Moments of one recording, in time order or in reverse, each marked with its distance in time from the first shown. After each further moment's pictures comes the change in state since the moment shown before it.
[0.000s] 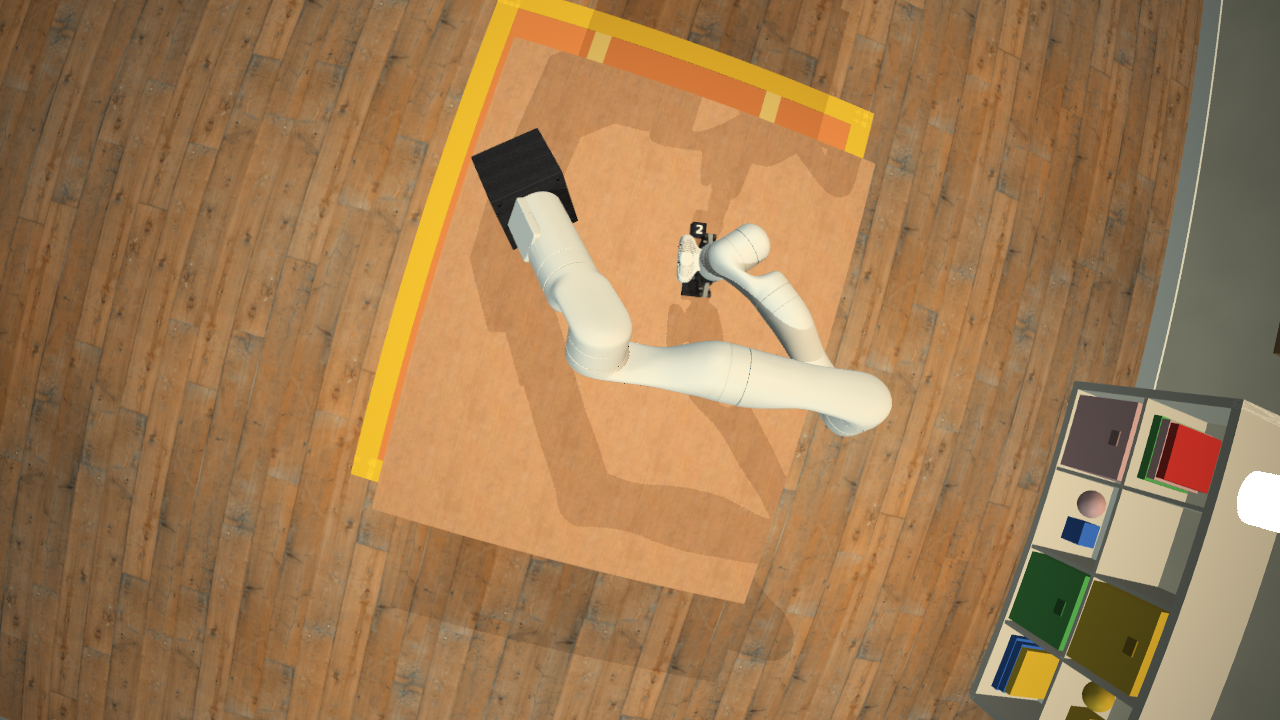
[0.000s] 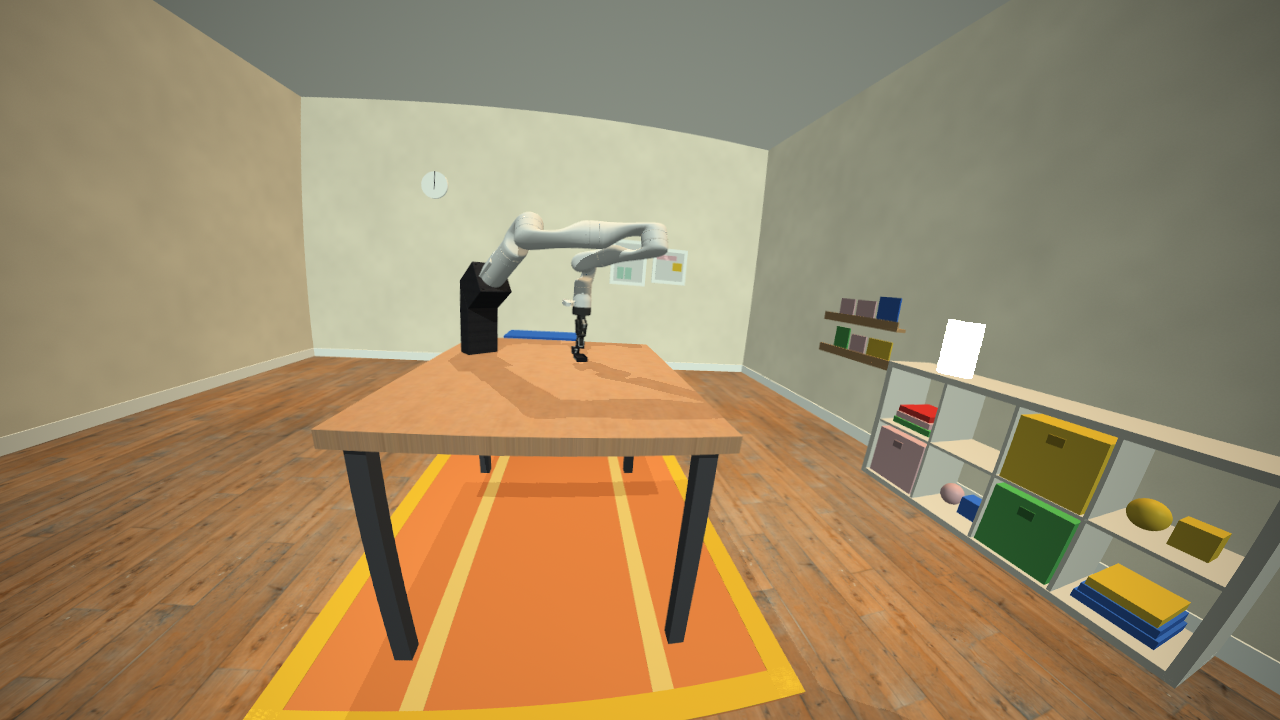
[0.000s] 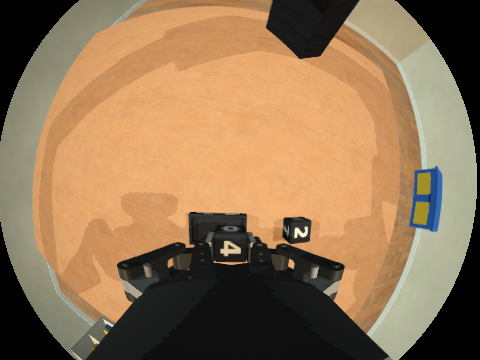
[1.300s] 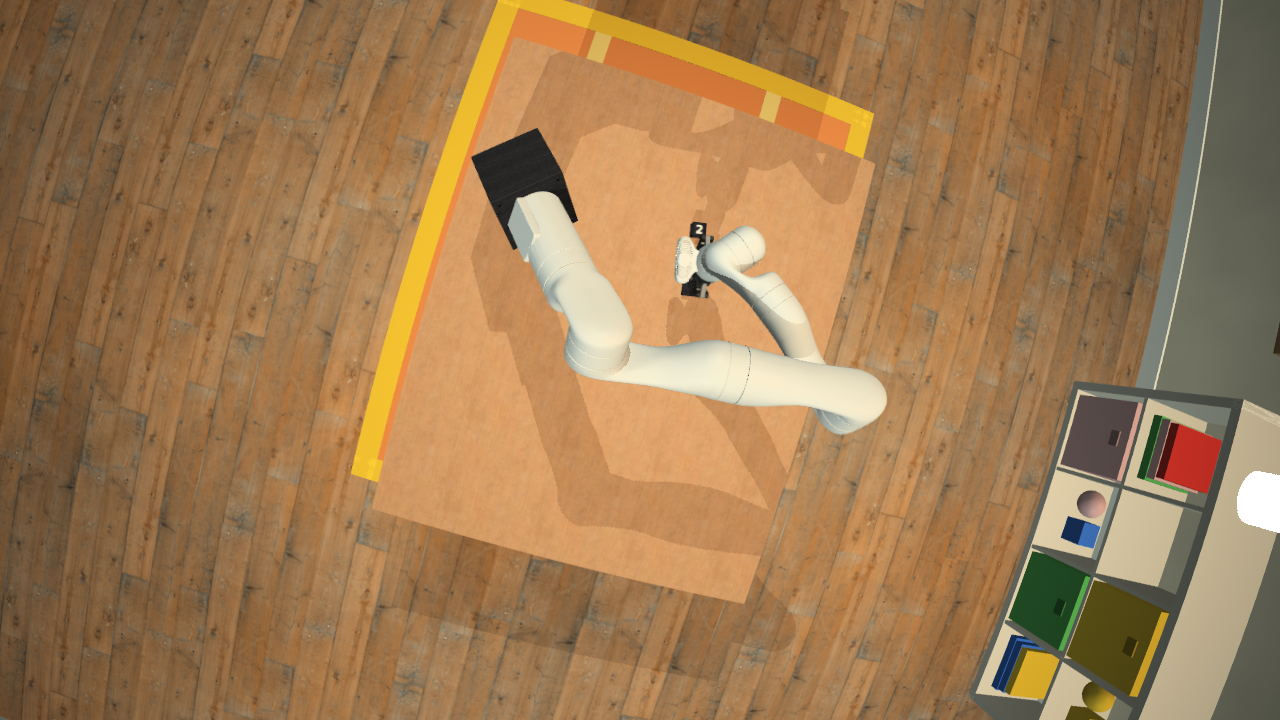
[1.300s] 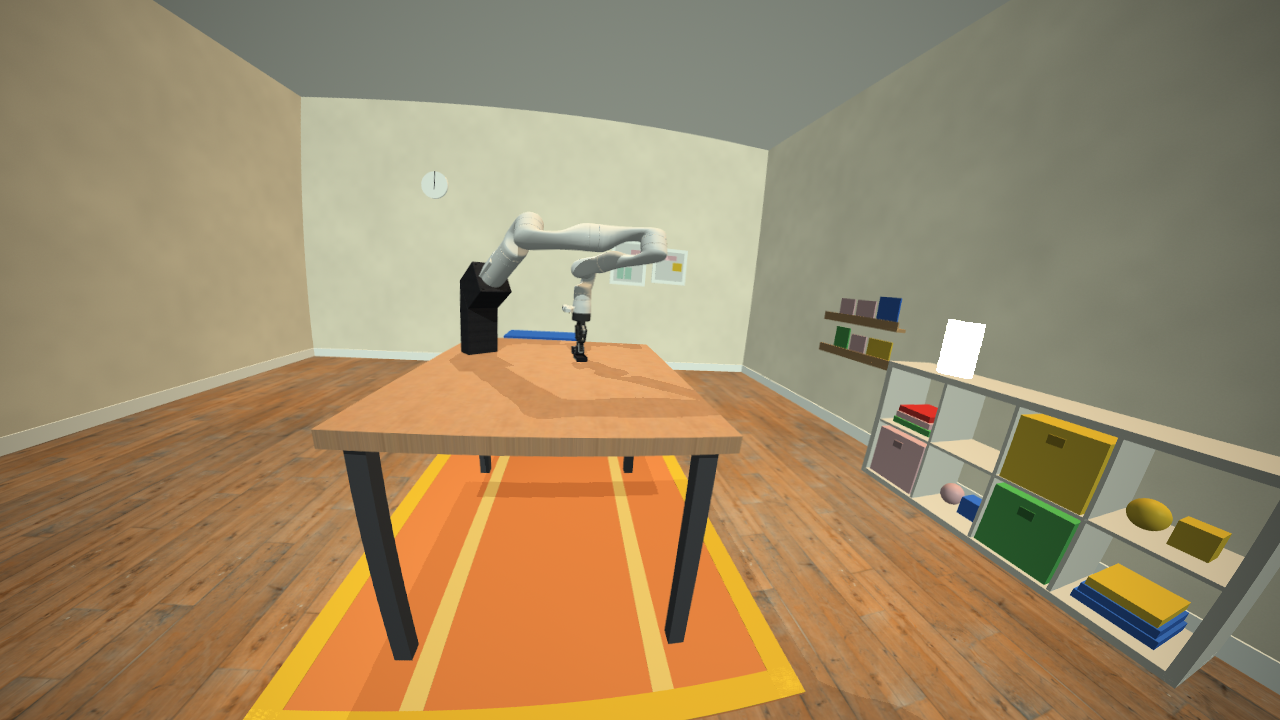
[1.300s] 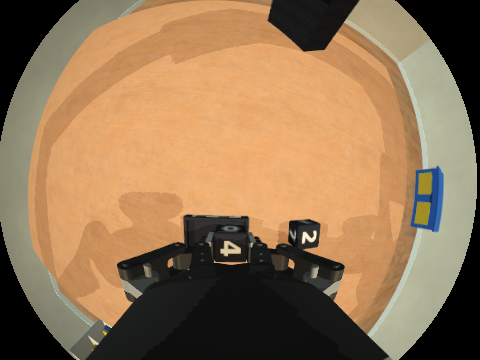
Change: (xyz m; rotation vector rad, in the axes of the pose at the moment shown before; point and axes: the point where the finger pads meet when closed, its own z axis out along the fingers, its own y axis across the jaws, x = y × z) arm 0.000 0.000 0.024 0.000 -0.001 0.000
